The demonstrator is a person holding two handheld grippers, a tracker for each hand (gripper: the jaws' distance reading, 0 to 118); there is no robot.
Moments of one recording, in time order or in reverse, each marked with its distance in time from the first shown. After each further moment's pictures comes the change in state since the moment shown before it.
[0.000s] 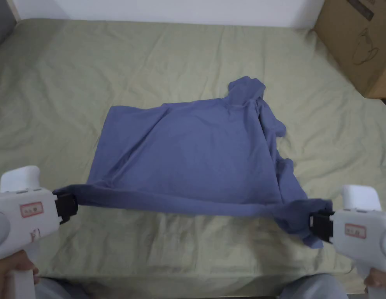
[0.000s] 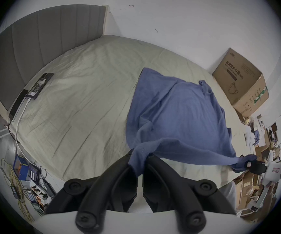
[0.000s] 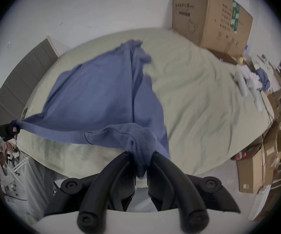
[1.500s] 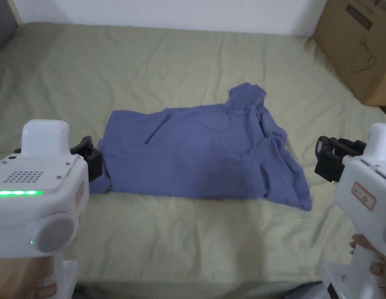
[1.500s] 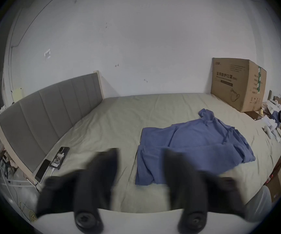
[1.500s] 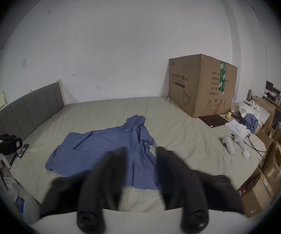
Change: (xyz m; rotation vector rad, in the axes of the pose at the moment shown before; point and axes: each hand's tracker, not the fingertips) left arm 0.062 0.003 0.027 0.484 0.156 -0.346; right arm -0.049 0.031 0.058 0.561 -0.077 0.014
